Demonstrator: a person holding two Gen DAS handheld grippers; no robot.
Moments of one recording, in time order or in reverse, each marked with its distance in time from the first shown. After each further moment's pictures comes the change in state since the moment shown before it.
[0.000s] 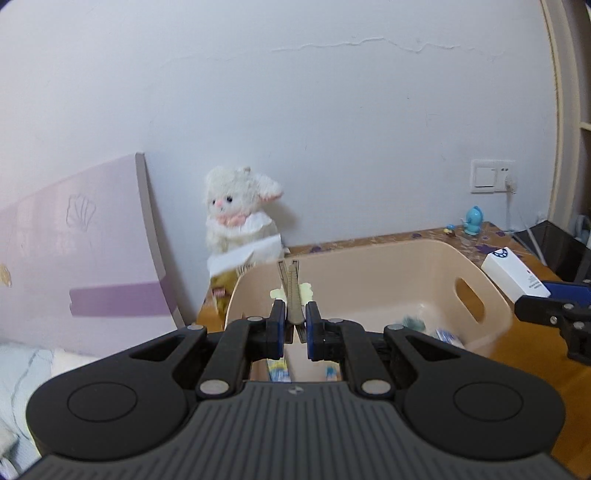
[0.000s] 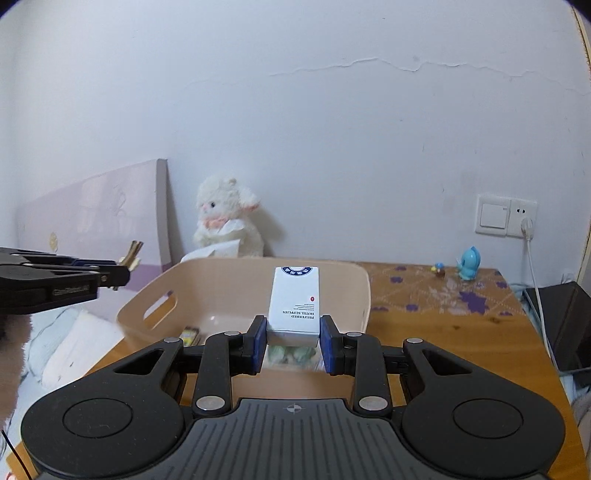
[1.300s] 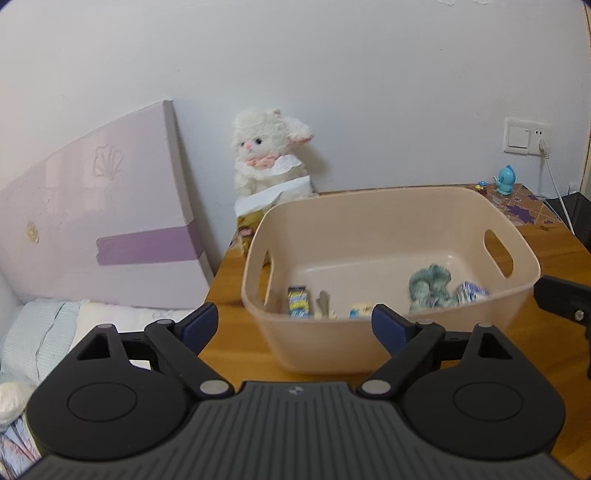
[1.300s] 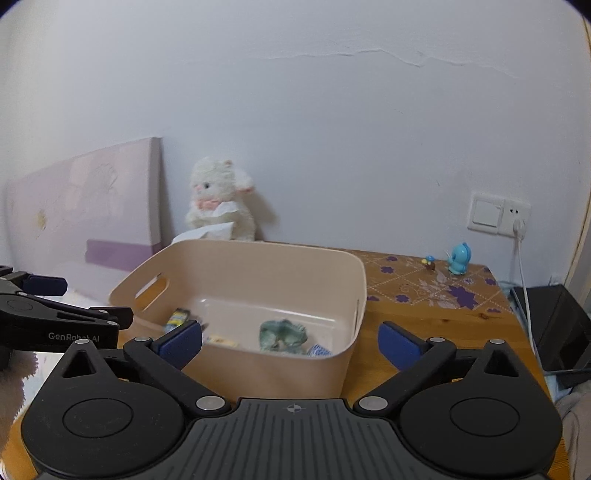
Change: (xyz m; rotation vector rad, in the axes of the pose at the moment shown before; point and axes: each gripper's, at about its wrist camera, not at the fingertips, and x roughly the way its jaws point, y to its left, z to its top) left arm -0.009 0.003 -0.036 -0.044 0.160 0.097; right arm -0.016 0.023 0.000 -0.060 0.064 -0.036
